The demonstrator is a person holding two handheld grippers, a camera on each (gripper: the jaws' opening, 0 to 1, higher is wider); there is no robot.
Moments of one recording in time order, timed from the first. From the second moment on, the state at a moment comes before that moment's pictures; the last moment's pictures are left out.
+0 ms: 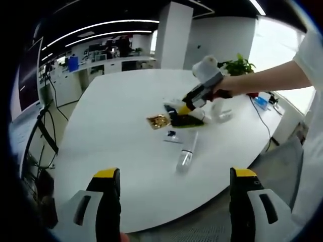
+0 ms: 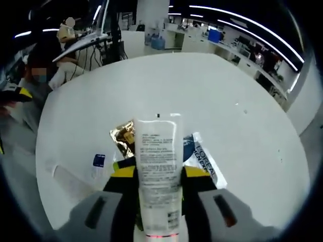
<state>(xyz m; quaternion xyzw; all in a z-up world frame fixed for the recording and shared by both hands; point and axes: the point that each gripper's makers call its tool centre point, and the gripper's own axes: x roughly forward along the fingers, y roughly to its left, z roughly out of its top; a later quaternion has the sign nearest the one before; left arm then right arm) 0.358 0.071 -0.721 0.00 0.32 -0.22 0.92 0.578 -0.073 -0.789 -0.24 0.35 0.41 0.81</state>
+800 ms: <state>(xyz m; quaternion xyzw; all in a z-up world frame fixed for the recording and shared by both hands) 0.357 0.064 -0.717 0.01 0.31 -0.24 0.92 0.544 -0.105 -0.730 -0.15 0.29 0.39 0.86</state>
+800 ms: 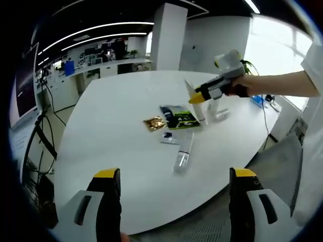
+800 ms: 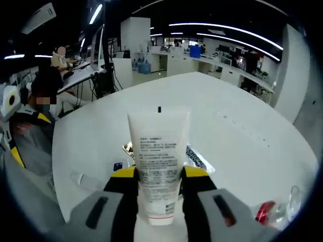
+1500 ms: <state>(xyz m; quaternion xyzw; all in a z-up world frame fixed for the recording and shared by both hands) 0.356 0.065 -0.714 -0.01 0.31 -0.24 0.92 0.512 -0.121 -0.699 -0.06 0.25 0.37 0.89</state>
